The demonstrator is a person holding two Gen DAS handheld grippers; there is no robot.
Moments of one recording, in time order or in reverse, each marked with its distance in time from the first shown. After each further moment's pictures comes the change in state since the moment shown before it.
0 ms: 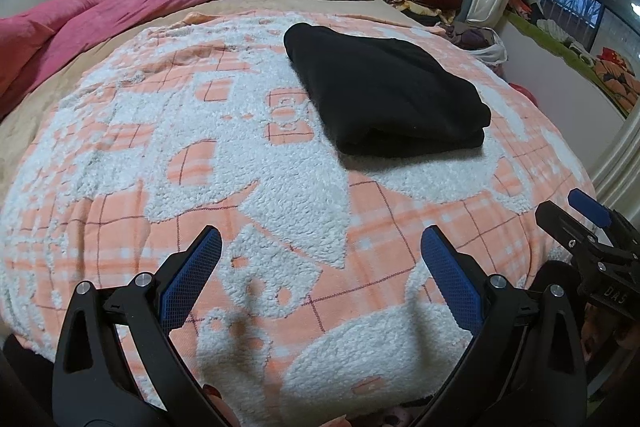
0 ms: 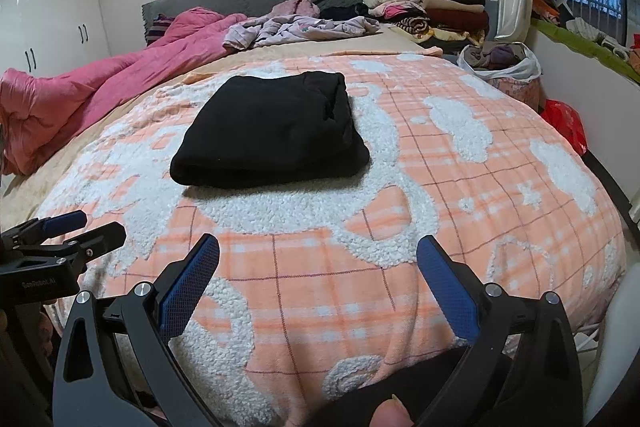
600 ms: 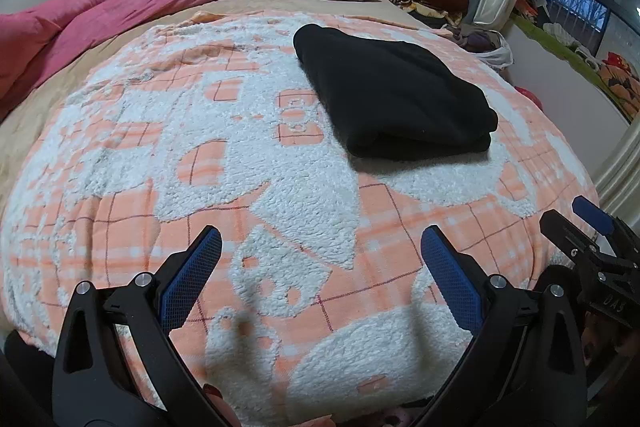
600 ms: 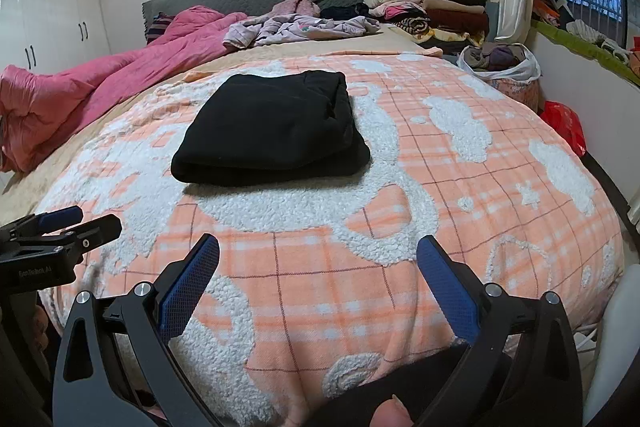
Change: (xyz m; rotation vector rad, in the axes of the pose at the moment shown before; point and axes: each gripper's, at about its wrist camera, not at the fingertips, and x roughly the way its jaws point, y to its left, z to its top) left arm -0.005 0.005 0.002 -0.018 0.000 0.016; right arm -0.001 0.001 0.000 -0.001 0.000 0.000
